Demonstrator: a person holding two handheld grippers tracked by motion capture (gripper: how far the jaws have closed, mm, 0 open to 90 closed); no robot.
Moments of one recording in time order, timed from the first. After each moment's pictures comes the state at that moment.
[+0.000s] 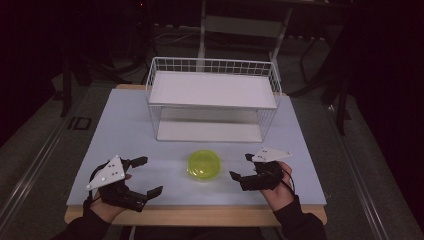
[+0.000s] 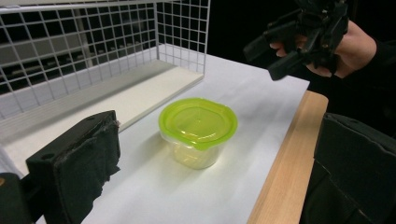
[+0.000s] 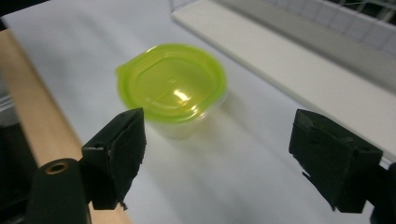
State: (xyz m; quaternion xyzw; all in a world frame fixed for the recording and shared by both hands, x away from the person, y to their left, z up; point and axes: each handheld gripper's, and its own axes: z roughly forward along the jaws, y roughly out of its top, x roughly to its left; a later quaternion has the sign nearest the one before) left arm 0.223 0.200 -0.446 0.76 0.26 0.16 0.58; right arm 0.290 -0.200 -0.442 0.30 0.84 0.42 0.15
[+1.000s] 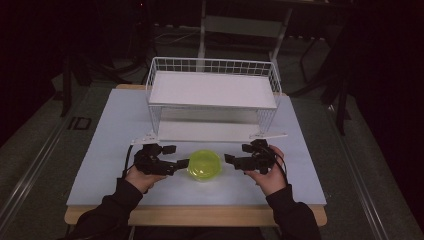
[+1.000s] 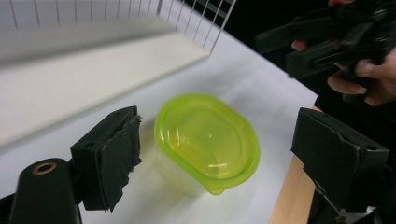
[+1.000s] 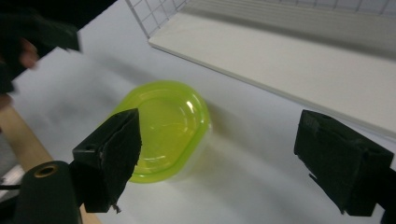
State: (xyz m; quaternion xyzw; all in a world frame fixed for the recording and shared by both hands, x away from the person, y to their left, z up) left arm 0.311 0.148 -0.465 0.76 0.39 0.02 0.53; right arm 0.334 -0.187 -0.440 0.42 0.79 0.44 0.07
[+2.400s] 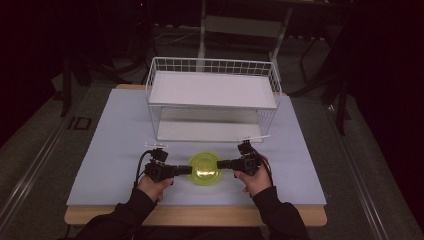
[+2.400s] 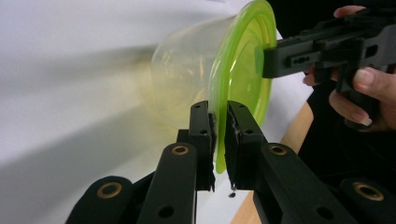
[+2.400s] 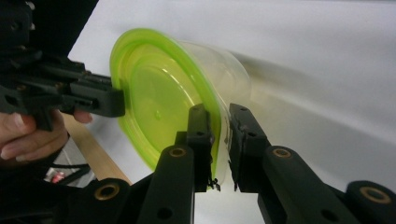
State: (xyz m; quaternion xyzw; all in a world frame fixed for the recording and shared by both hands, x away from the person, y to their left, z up) left arm 0.312 0.132 -0.506 0.72 0.49 -0.11 0.48; right arm 0.351 -0.163 -0.482 0.48 0.78 0.39 -0.10
